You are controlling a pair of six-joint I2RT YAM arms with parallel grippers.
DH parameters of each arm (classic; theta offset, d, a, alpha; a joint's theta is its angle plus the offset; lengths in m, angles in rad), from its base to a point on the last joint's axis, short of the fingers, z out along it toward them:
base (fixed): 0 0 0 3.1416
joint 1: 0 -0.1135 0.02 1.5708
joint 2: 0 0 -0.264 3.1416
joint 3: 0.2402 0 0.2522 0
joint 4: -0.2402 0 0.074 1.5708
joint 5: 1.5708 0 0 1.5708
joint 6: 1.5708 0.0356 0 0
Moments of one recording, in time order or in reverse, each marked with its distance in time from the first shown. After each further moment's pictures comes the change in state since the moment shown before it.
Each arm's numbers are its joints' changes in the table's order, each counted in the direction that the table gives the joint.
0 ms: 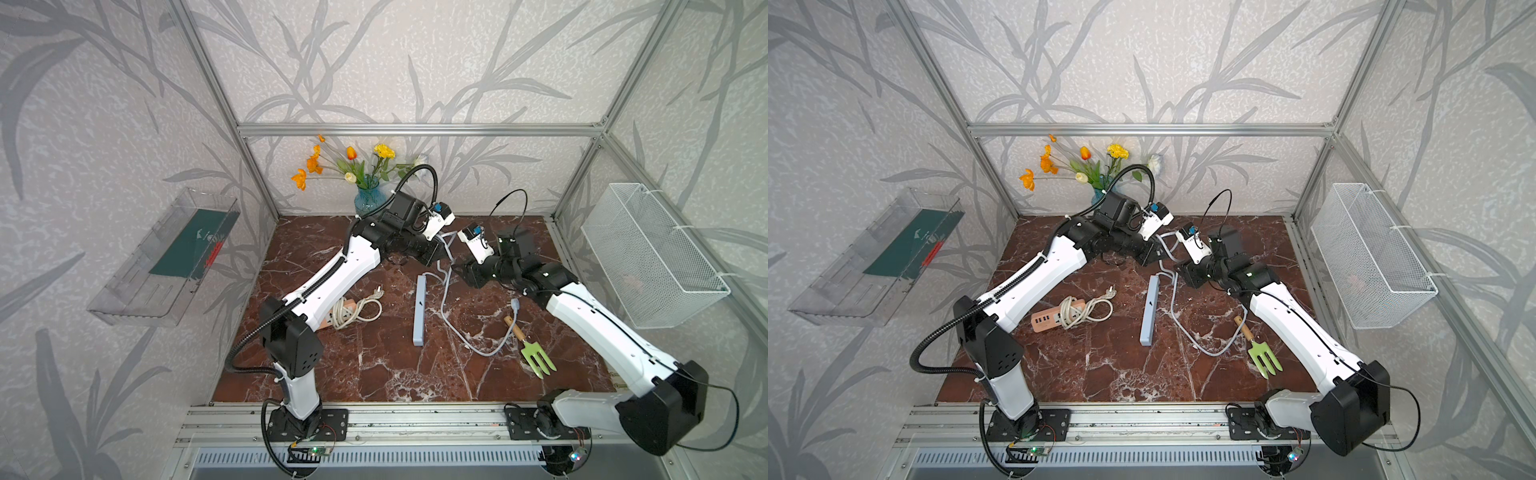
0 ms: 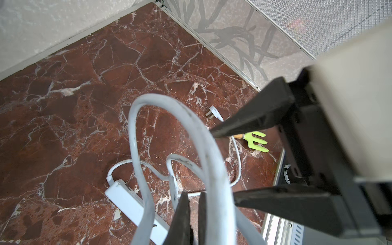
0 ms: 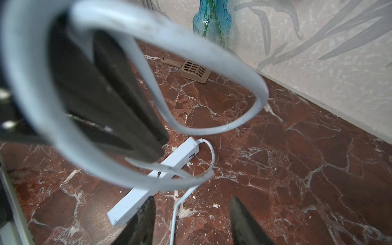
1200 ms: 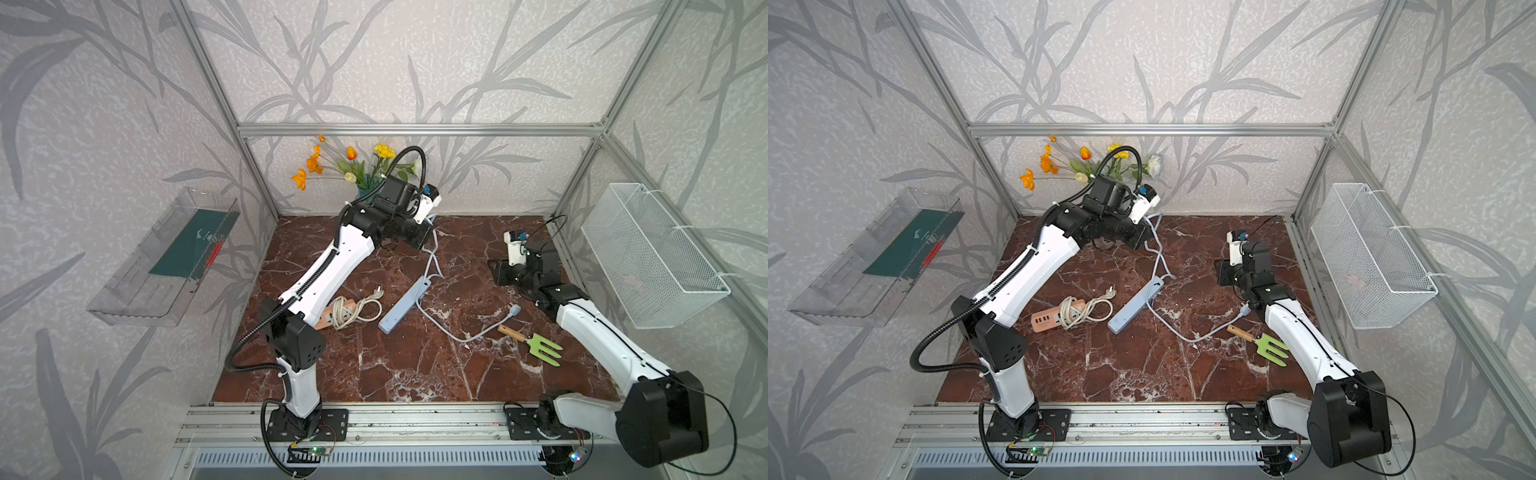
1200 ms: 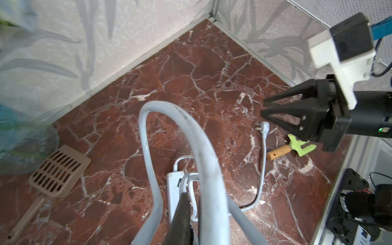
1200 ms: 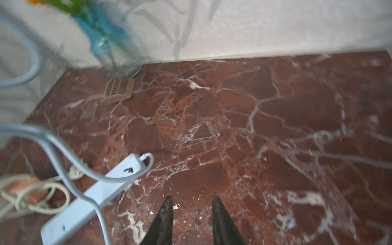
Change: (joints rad) left arm -0.048 0.068 0.211 -0.123 -0.212 0.057; right arm 0.225 -0.093 -0.349 0.348 0.021 0.307
